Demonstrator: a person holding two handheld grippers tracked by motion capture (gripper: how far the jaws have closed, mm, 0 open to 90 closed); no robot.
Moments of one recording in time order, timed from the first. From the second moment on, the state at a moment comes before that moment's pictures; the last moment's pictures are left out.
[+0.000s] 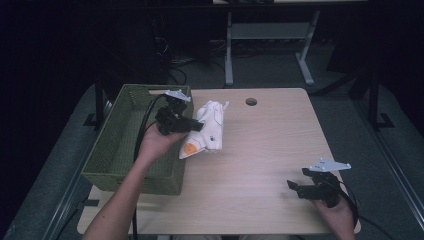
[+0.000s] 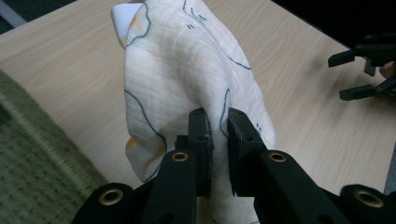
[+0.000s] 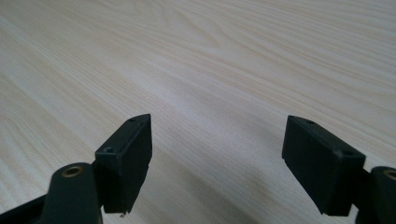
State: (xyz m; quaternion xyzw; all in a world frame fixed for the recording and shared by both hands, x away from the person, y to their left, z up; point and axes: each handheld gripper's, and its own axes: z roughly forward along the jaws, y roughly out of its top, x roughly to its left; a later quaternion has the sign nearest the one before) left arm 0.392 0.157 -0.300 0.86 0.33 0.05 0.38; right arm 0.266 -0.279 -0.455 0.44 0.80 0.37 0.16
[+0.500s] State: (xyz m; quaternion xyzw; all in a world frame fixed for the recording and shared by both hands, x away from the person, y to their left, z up) left arm 0.398 0.199 -0.290 0.84 0.36 0.05 0.40; right arm 0.269 -0.279 -0.458 0.45 0.80 0.37 0.16
